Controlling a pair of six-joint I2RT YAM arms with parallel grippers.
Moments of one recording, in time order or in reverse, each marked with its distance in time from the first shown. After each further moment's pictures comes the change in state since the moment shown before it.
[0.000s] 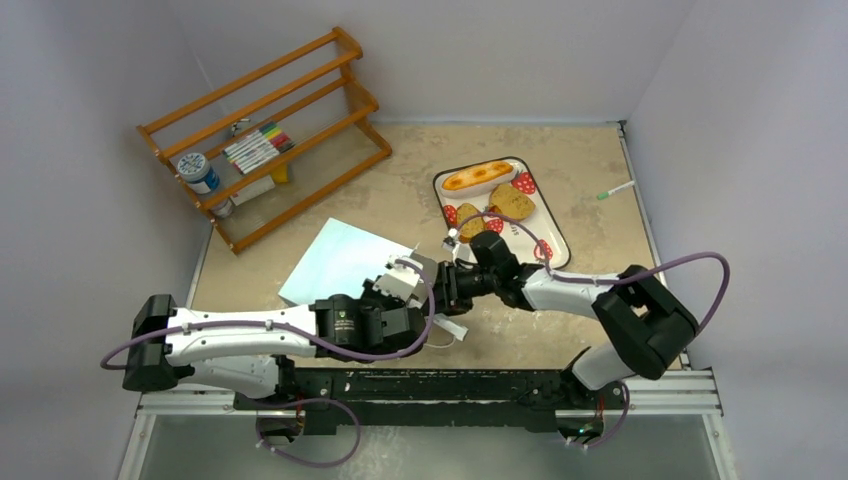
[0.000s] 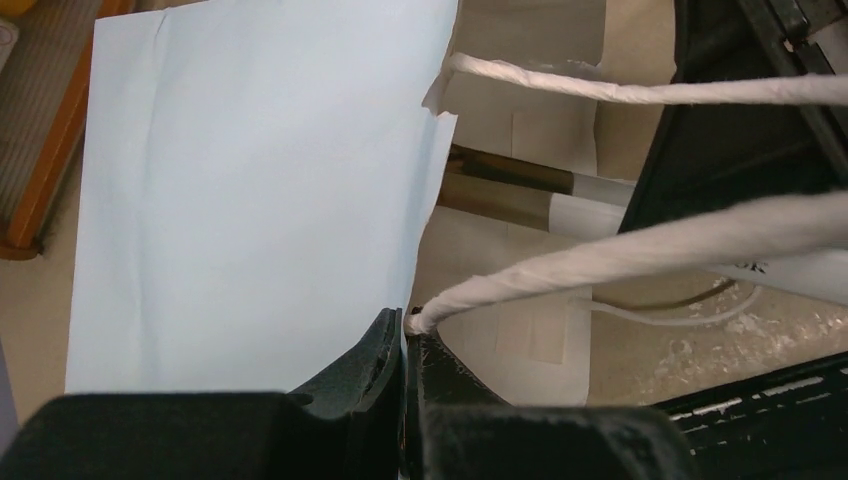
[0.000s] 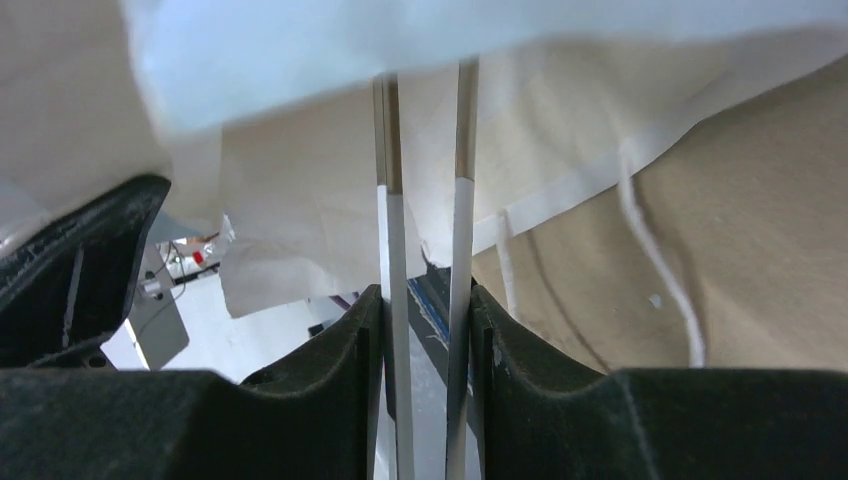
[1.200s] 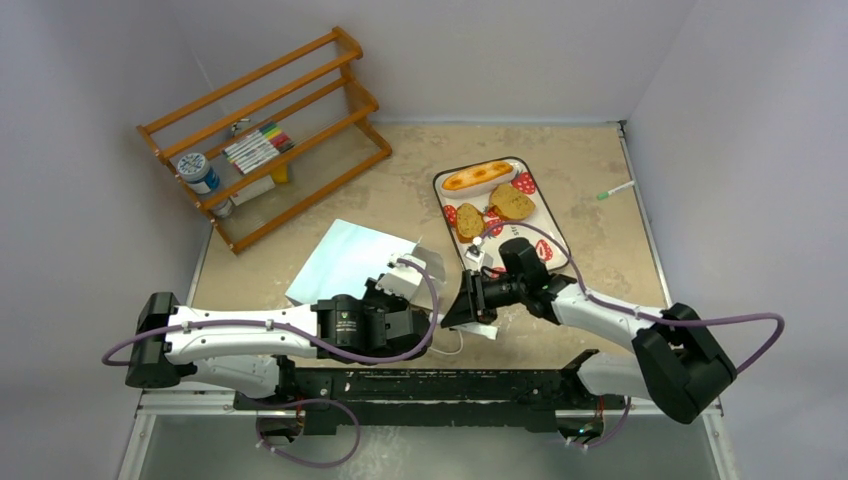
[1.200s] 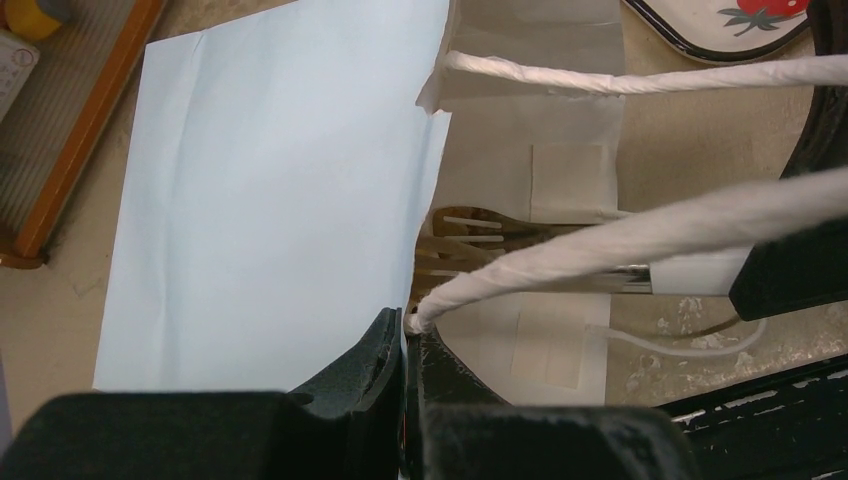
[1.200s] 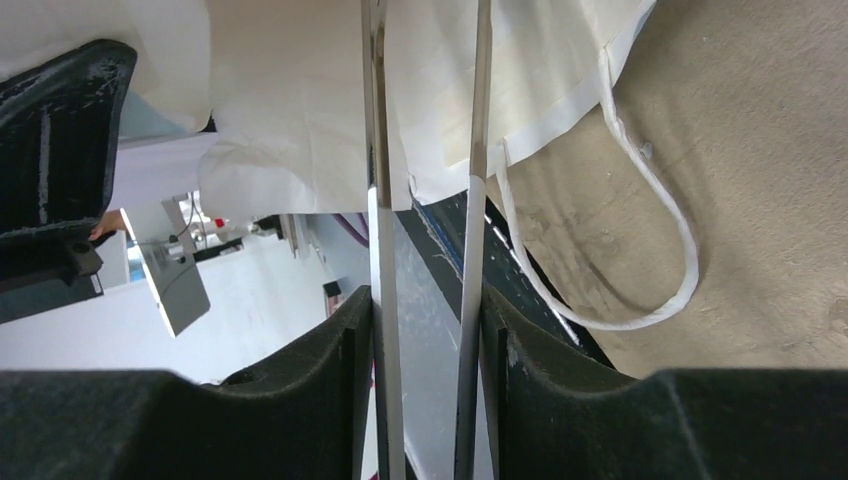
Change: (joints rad) left arm -0.061 0.023 0.060 -0.031 -0.051 -0.046; right arm -0.118 -0.252 -0.140 -0.167 -0.132 -0.060
